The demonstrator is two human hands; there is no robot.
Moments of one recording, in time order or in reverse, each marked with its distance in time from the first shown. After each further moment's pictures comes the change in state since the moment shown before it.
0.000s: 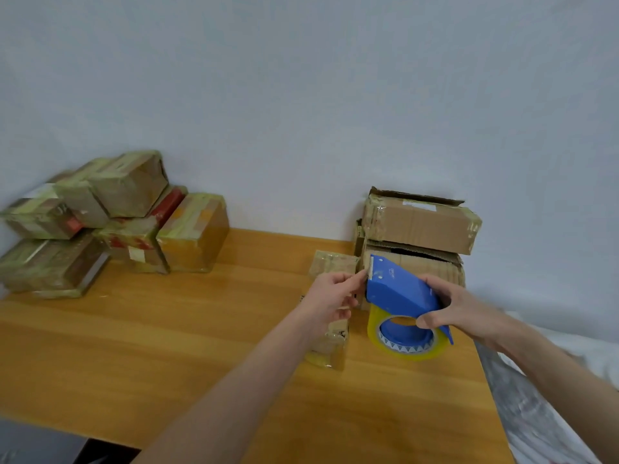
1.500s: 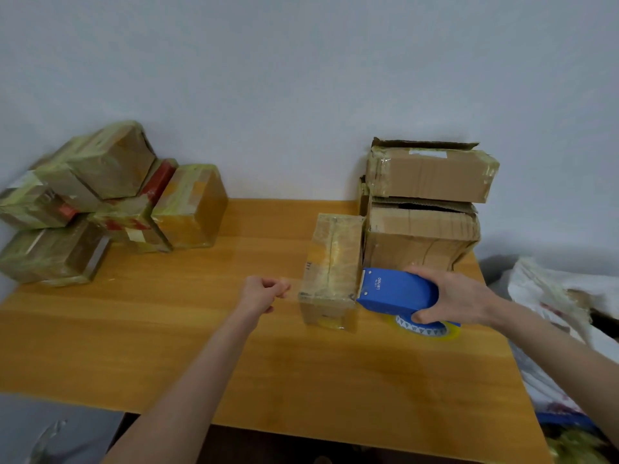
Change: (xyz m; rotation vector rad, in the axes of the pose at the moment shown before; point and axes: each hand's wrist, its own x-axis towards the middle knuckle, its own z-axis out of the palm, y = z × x) left_hand 0.015 -0.073 -0.116 0.416 0.396 -0.071; right_hand 0.017 0.045 0.027 -0.726 -0.029 0.064
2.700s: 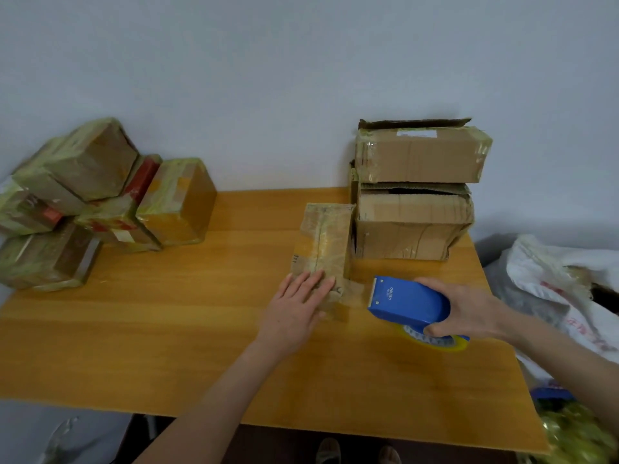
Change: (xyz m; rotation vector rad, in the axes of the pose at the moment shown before) left_hand -0.013 -0.037 0.058 1.158 -0.089 0.860; right_hand -0.013 0.050 0.032 0.066 -0.064 0.040
